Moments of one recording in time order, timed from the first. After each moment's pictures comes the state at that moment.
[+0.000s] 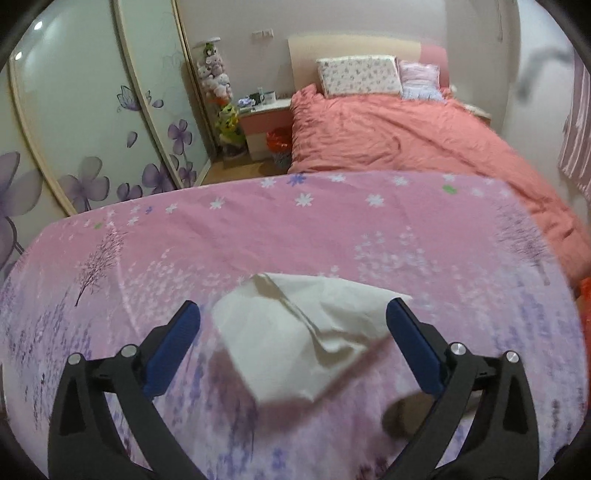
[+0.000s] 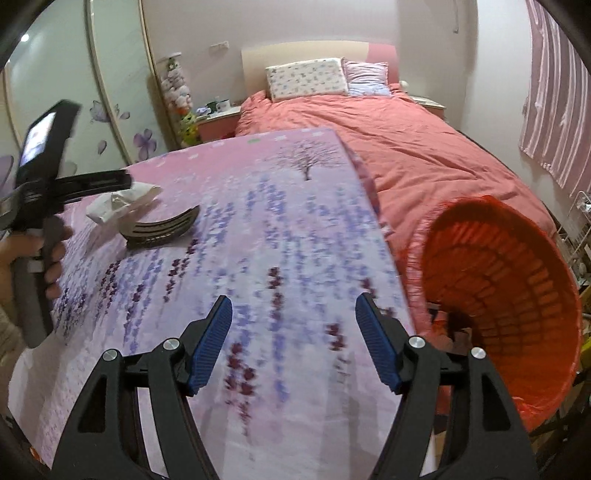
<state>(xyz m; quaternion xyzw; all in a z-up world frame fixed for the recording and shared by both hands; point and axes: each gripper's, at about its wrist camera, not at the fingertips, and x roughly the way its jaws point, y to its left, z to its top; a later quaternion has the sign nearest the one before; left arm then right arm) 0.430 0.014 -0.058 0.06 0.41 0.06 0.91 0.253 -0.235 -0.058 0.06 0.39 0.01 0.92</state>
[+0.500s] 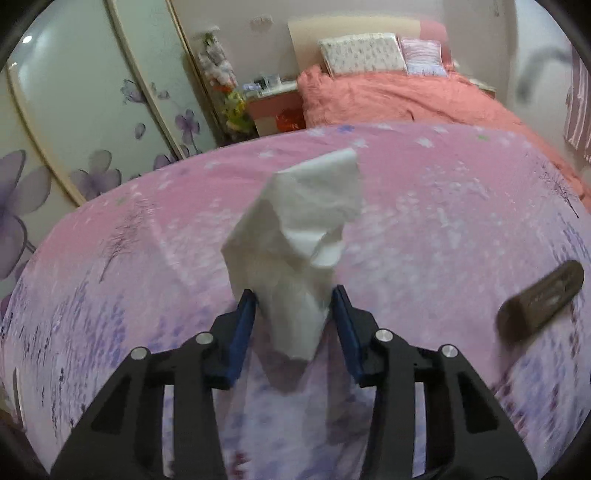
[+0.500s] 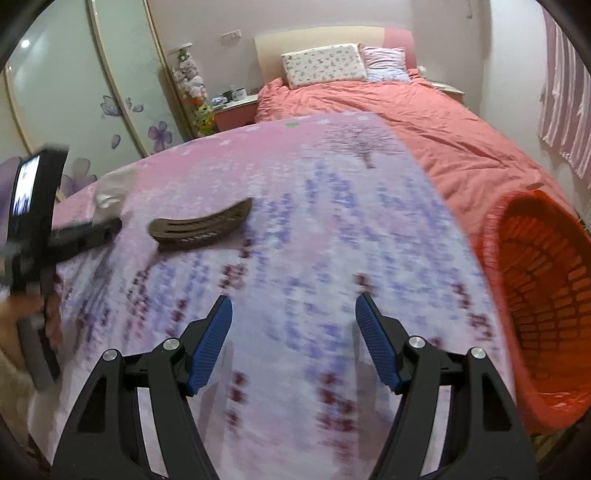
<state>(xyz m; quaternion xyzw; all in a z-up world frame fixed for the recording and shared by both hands) 0.389 0.080 -0.085 0.09 0.43 0.06 0.90 0.285 -0.181 -0.067 0.08 0.42 0.05 0.90</state>
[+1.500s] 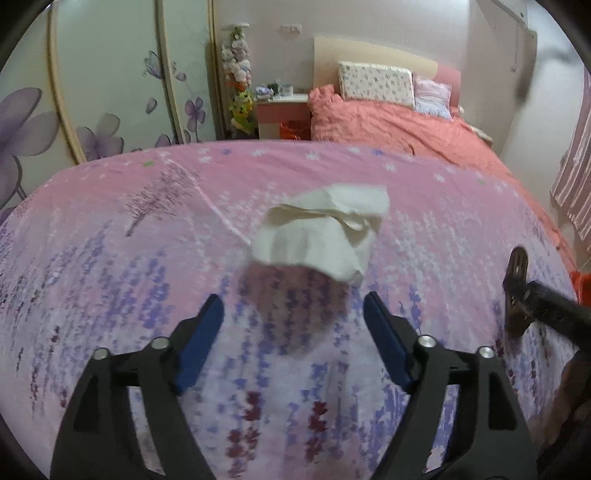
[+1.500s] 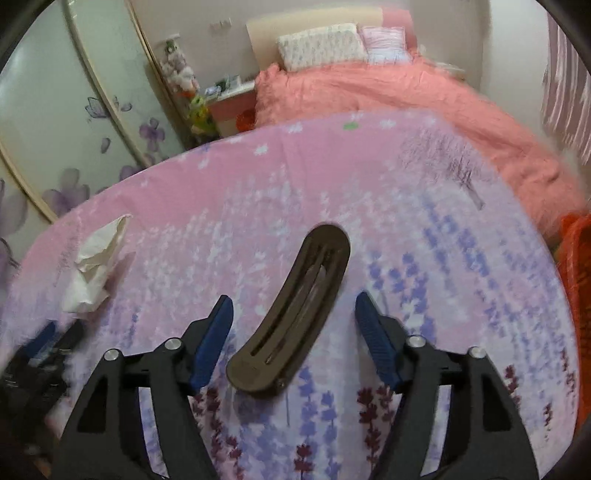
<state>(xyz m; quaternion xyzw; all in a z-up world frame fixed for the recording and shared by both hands) 0.344 0.153 -0.065 -0.02 0.40 0.04 0.92 0.362 -0.109 -0.068 0.07 0.43 0.01 0.90</state>
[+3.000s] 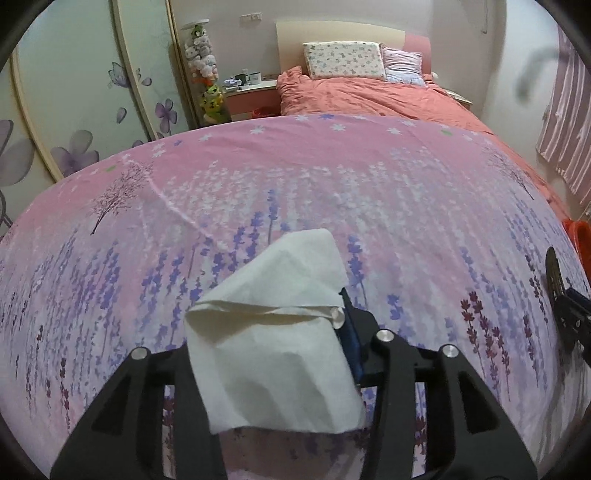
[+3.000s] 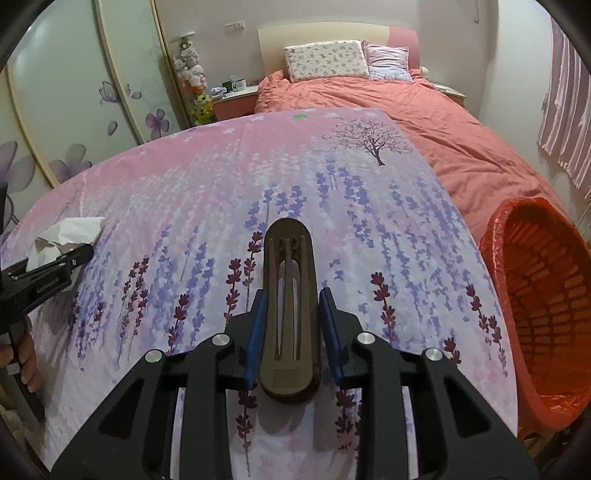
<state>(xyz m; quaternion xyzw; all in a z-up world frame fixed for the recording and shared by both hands) 0.337 0.103 -0.090 0.04 0.44 0.00 0.90 0.292 -0.177 -0.071 0.05 0.43 0.02 0.90</state>
